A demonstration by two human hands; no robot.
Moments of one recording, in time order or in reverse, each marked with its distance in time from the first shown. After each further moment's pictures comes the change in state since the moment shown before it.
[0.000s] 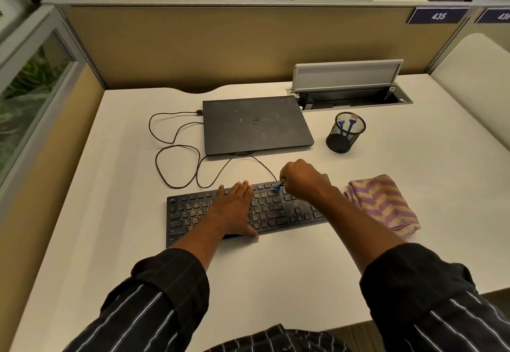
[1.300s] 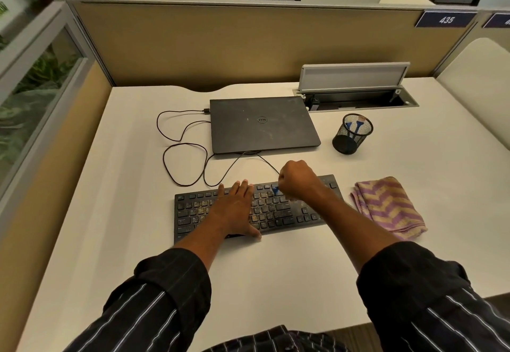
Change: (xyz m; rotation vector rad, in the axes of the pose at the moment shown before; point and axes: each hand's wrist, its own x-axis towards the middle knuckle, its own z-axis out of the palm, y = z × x) left_hand -0.006 -0.012 0.006 -0.008 0.031 -0.041; right_hand 0.011 -0.024 0.013 0.153 -0.014 0.133
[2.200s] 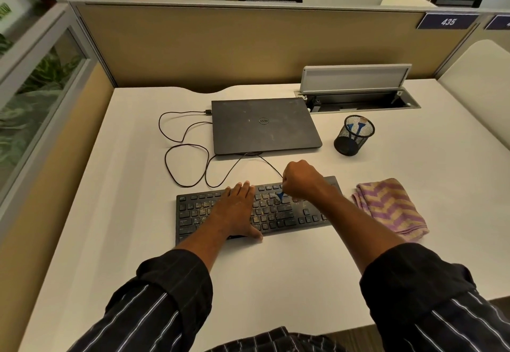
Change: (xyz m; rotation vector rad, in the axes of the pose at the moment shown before) left_hand 0.000 -0.001 0.001 -0.028 0.037 0.026; right_hand 0.000 0.003 -0.005 -0.067 -0.020 -0.035
